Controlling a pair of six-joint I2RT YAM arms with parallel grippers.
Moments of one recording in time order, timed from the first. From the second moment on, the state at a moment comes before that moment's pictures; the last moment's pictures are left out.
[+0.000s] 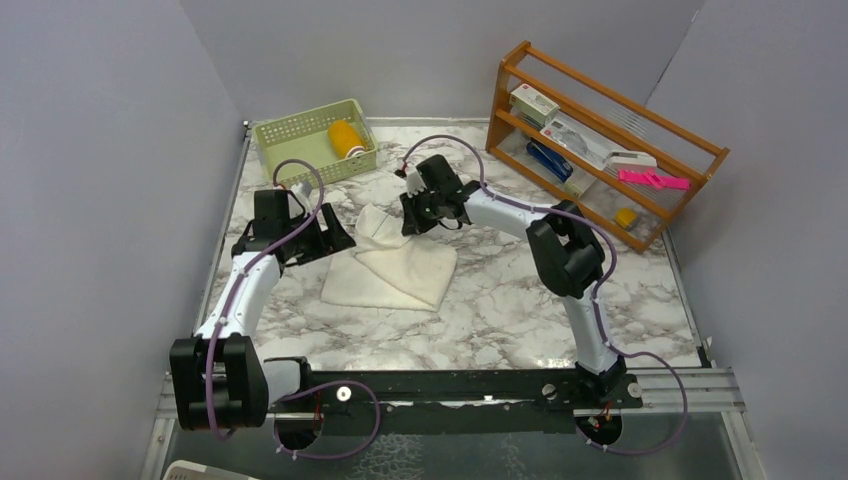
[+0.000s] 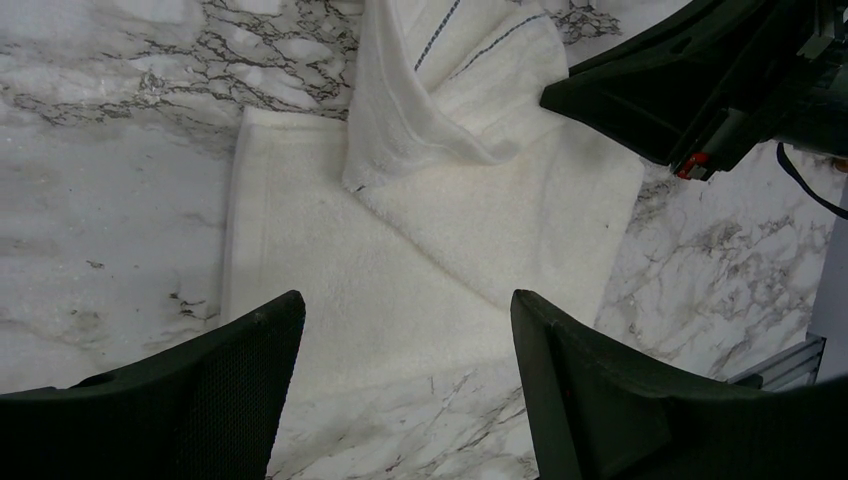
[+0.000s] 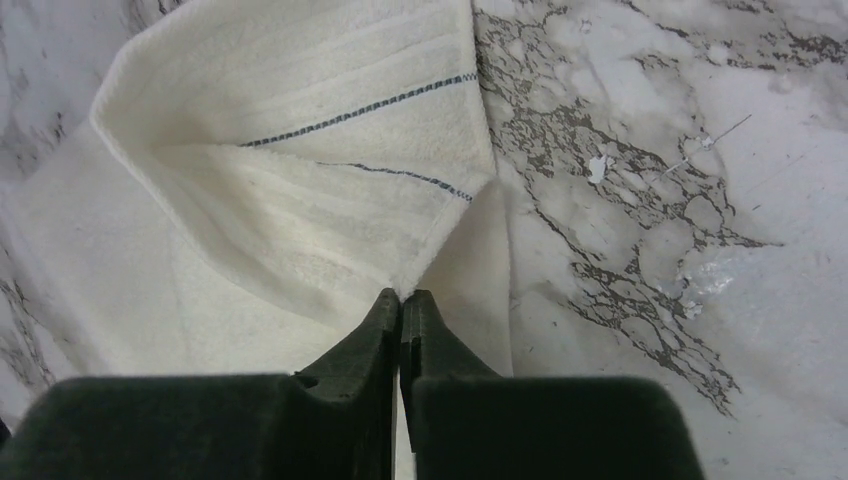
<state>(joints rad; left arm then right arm) 0.04 1.19 0.77 -0.45 0.46 -0.35 0.69 2.20 1.64 -0.27 -0.35 0.12</state>
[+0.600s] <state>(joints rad) 0.20 1.22 1.09 -0.49 0.43 -0.32 0.69 1.99 2.39 -0.41 -0.34 0.11</state>
